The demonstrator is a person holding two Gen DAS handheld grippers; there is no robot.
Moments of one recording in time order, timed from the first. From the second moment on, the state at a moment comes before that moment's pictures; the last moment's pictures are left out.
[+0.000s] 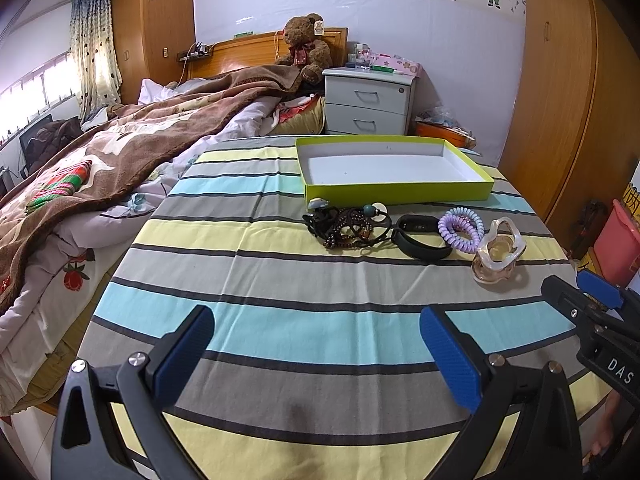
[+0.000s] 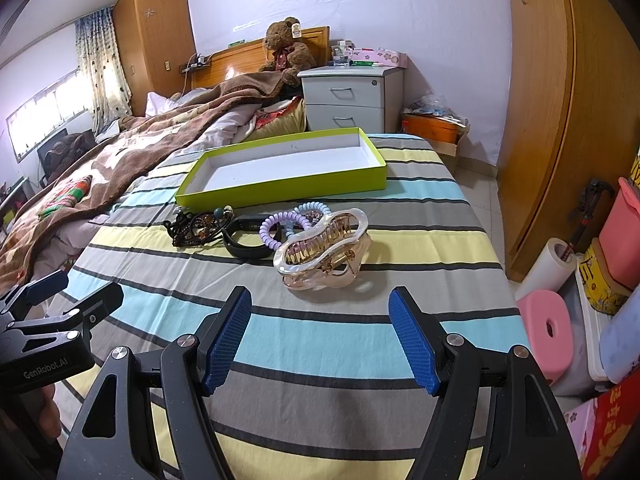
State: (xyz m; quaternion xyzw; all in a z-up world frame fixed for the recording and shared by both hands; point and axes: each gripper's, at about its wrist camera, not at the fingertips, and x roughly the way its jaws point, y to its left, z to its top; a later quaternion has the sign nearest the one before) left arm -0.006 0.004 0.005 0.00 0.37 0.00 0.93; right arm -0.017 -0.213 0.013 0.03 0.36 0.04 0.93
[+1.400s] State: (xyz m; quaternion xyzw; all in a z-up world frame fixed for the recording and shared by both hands) left arm 0.041 0.048 -0.013 -0.09 0.40 -0.04 0.91; right arm 0.075 -0.235 -0.022 0.11 0.43 0.01 0.90
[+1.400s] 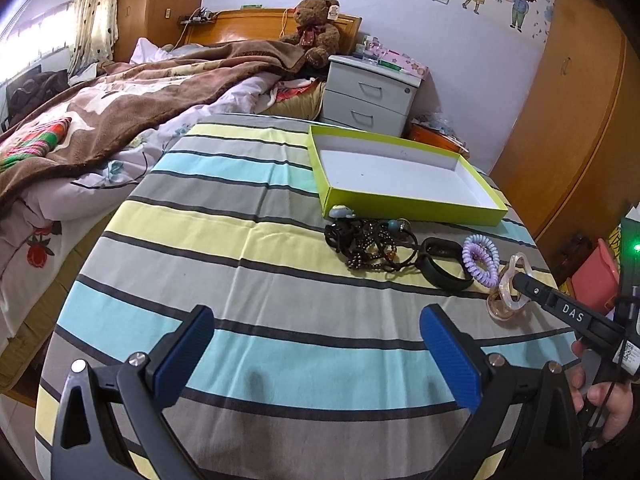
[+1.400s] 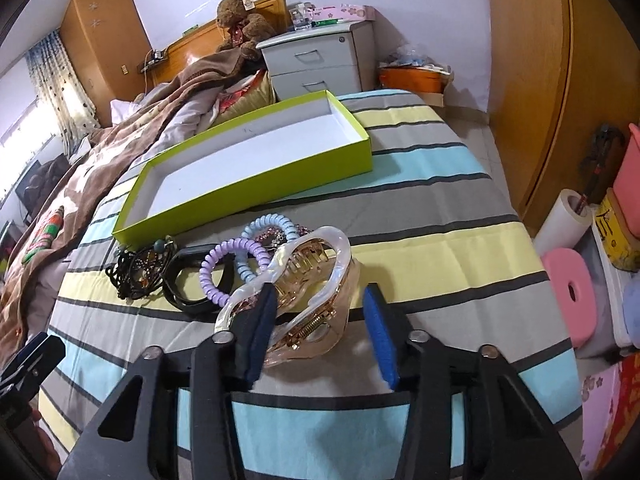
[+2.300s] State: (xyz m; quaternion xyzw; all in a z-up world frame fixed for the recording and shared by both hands) left arm 0.081 0.010 -0.010 -0.05 0.42 -0.10 0.90; right arm 0.050 -0.278 -0.001 0.11 0.40 0.01 0.91
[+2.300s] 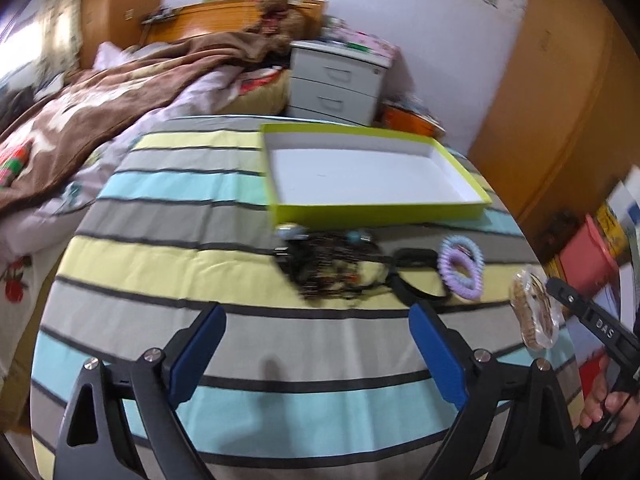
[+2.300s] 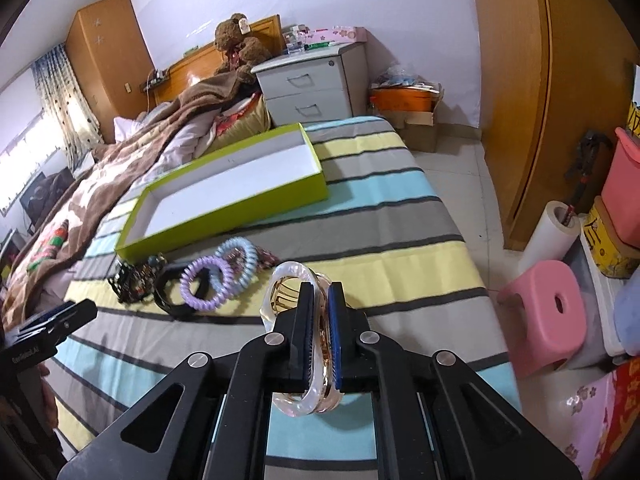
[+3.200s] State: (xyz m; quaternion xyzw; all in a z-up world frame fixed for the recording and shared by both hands) left arm 0.127 -0.098 -0.020 0.02 0.46 -0.18 0.87; right arm 0.037 -0.296 -0.005 0.12 0.39 0.02 0.91
